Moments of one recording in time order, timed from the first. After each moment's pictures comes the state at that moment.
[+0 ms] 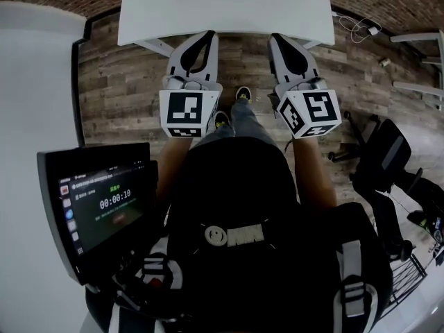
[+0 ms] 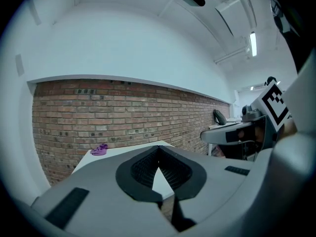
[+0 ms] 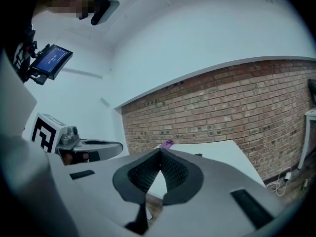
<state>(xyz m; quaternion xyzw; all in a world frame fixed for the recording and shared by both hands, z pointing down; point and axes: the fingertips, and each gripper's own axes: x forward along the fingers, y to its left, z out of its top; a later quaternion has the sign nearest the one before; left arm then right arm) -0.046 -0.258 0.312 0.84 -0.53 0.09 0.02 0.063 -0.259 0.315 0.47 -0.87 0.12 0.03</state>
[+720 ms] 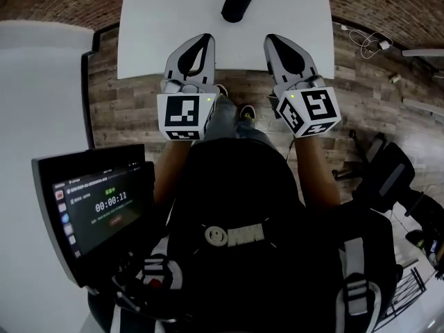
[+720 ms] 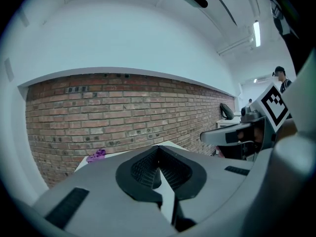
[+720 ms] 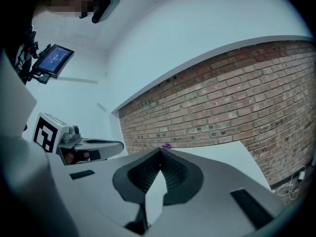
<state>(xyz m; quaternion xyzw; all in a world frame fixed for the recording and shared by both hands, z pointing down) -0.037 -0.406 0.324 0.83 -0.54 0.12 0.04 0.070 -0.412 0.336 0.44 -0.88 0.14 0.02</state>
